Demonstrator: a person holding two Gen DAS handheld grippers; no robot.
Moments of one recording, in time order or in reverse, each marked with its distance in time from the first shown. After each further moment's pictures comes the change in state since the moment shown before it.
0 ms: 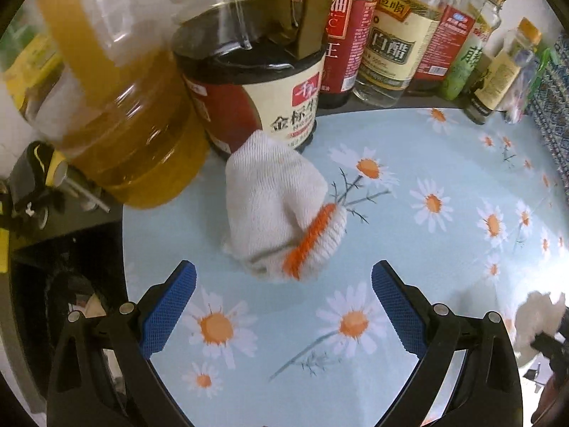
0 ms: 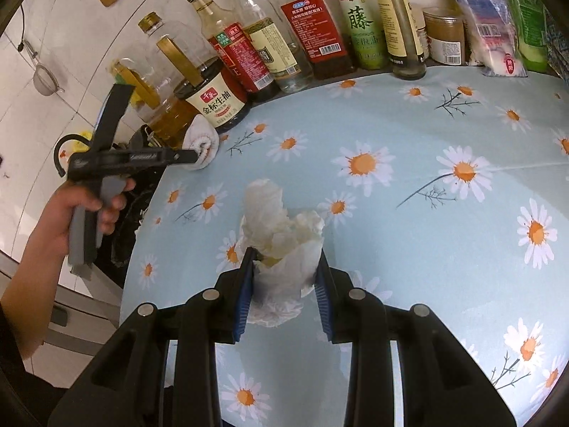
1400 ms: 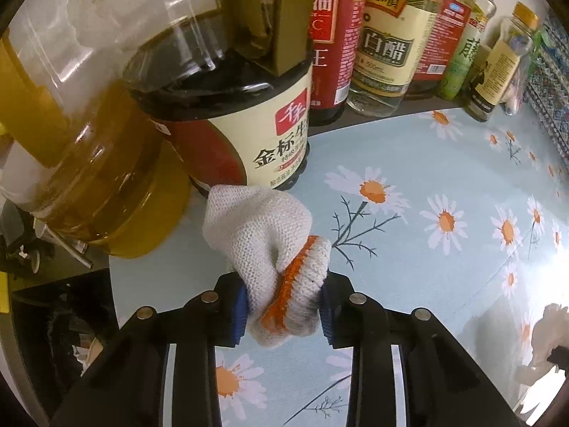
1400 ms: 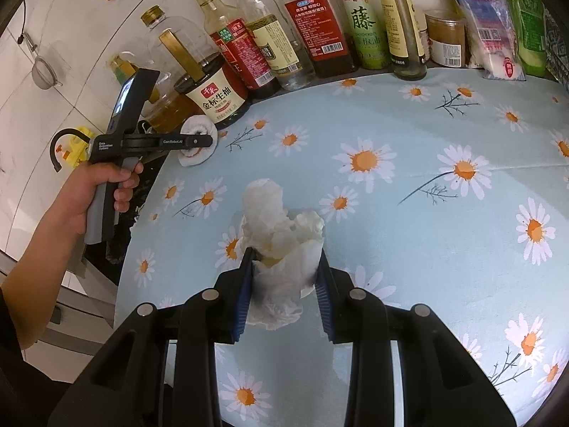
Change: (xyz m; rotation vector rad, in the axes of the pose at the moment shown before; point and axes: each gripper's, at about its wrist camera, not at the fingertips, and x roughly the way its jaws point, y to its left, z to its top) left arm 0.017 -0.004 0.016 0.090 -0.058 -0.009; right arm 0.004 0.009 -0.002 -0.008 -0.003 -0.027
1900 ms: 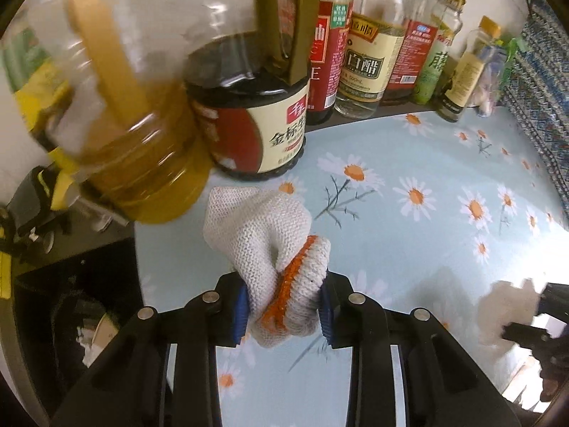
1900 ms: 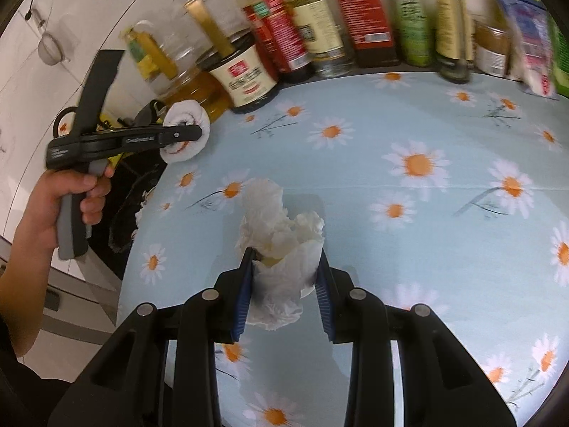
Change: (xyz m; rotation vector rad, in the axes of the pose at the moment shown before) left arm -0.065 0.018 -0.045 -0.013 -0.059 -0.044; right arm 0.037 0.043 0.009 -0.078 0.060 0.026
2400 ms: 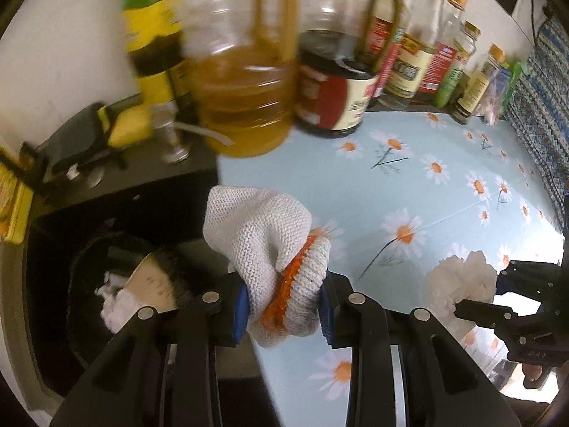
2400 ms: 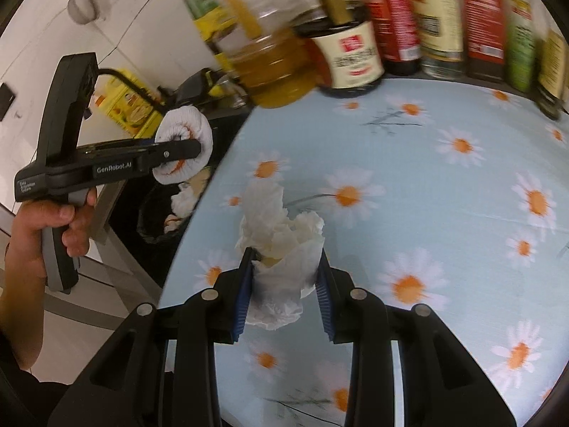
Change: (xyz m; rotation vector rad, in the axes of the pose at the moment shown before) left arm -0.052 0.075 -0.068 -0.106 -0.006 0.000; right arm 0.057 0.101 0.019 -0.112 0.060 0.093
